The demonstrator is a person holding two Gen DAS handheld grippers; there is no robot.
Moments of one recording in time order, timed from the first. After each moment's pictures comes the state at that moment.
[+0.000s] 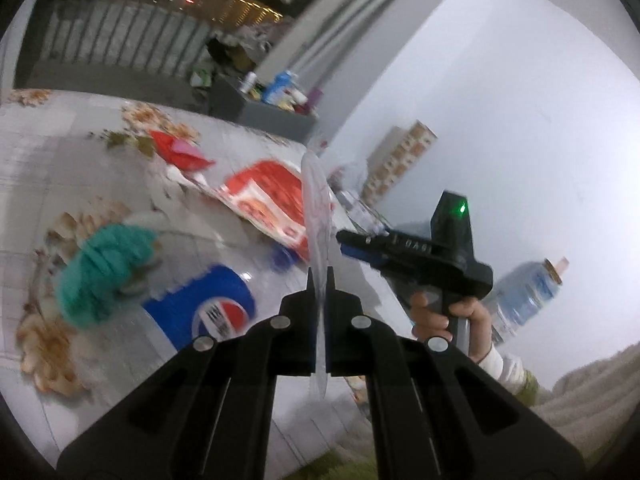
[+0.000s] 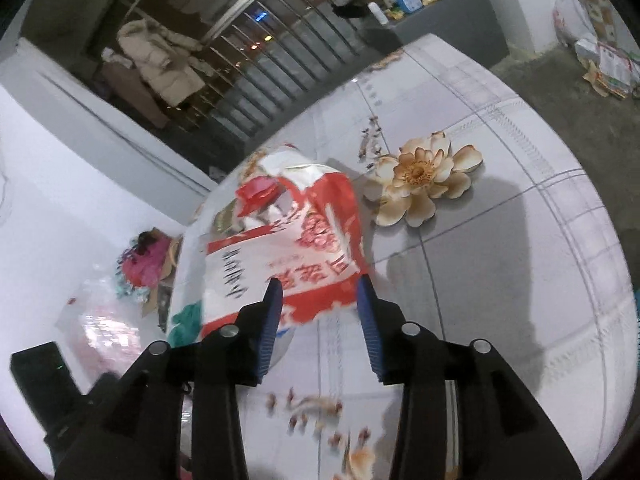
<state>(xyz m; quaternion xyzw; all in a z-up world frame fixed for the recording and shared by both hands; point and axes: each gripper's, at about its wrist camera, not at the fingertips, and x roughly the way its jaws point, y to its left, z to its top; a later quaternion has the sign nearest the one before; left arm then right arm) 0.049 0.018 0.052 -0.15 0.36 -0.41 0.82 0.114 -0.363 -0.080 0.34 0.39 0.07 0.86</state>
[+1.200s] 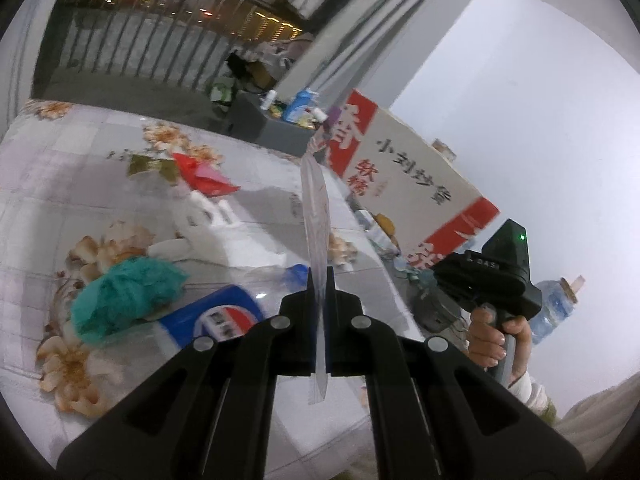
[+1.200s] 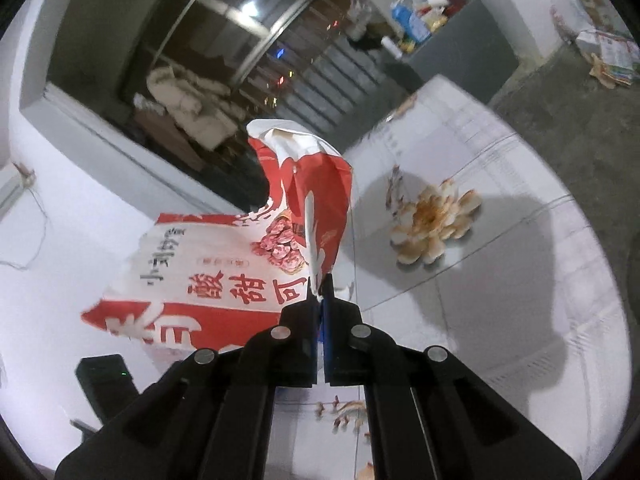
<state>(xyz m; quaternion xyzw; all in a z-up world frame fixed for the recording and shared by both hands) 0.066 0.017 0.062 -0.15 0.35 -0.39 0.84 0.063 -0.403 -0.045 0.41 0.29 0.10 0.86</state>
